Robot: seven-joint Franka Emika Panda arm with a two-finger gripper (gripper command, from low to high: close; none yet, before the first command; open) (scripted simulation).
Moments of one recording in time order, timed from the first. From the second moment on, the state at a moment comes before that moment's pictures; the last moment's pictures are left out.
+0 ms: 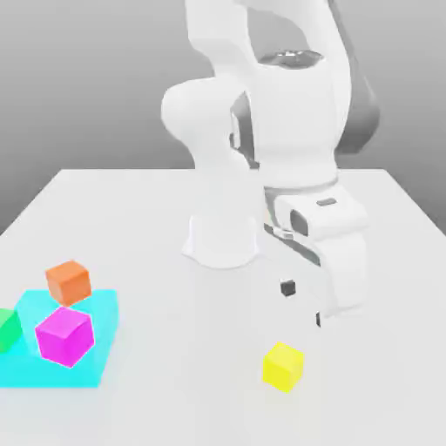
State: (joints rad) arm 0.66 -0.07 -0.44 -2.69 0.09 2.75 -1.13
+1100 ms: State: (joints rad) arm 0.58 0.11 -0.31 -2.76 0.12 2.86 -1.56
